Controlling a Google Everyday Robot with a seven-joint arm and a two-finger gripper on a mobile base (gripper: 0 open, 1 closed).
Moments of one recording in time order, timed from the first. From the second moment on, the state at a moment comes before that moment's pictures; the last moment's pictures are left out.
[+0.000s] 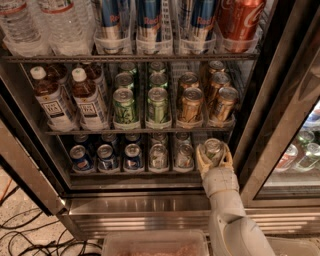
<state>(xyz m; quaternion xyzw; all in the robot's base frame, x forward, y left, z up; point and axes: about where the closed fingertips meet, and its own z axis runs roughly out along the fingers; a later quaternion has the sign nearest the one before) 0.574 -0.193 0.714 -0.03 0.65 -0.02 0.76</state>
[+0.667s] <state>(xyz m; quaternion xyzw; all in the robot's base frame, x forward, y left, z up) 0.525 -0.196 0.703 -0.13 0.68 0.05 0.72</state>
